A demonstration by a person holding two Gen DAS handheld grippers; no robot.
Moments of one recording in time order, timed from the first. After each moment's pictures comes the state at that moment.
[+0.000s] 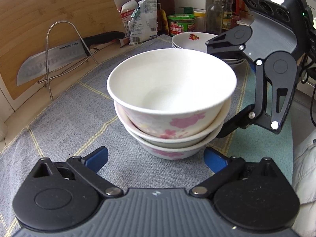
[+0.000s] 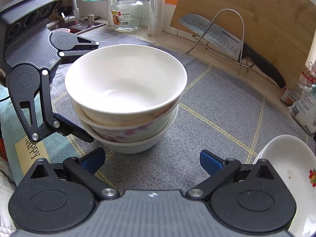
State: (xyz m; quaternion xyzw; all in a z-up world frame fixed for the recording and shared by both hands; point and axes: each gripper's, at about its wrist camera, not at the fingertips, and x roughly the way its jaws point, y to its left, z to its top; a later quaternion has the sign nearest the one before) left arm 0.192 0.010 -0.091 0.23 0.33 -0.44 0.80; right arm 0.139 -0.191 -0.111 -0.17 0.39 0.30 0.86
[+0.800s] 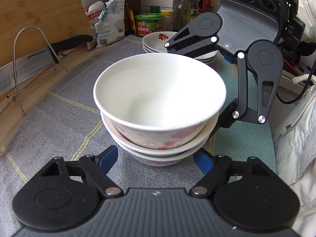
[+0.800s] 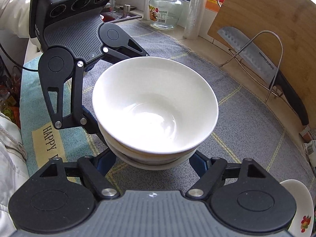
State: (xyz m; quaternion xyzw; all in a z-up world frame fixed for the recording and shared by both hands) left arm 0.213 0.010 -0.088 0.23 0.33 -0.55 0.73; right arm 0.149 -0.171 -0.095 -0.23 0.39 0.38 0.81
